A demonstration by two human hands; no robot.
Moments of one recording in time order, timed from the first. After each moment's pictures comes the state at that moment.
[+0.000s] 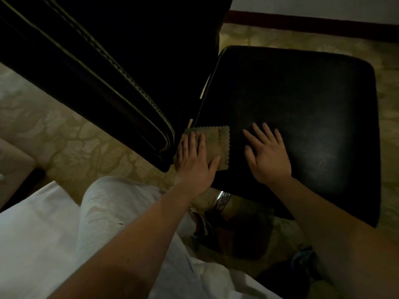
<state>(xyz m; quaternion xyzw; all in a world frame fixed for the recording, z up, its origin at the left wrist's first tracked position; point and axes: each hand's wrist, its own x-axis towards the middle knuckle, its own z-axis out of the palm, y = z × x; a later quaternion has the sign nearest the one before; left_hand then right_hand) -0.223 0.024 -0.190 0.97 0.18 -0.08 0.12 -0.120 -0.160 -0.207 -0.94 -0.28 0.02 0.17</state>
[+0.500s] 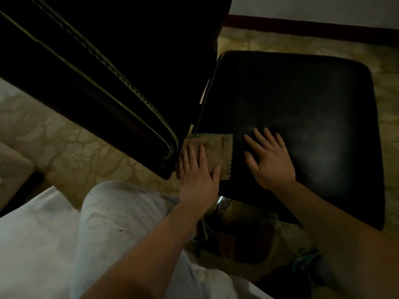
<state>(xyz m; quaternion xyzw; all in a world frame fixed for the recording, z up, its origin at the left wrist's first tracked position) -0.242 0.004 -0.198 0.96 0.23 -0.04 0.15 -0.118 -0.167 -0.209 -0.94 -0.30 0.03 0.16</state>
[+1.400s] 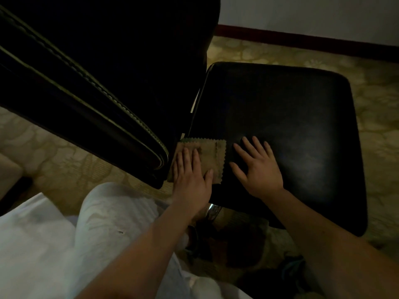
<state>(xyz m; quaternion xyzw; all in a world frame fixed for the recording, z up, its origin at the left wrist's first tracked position) -0.227 0.001 -0.188 0.96 0.22 -0.07 0.17 -0.117 -0.171 -0.201 -0.94 -0.31 0.03 0.14</state>
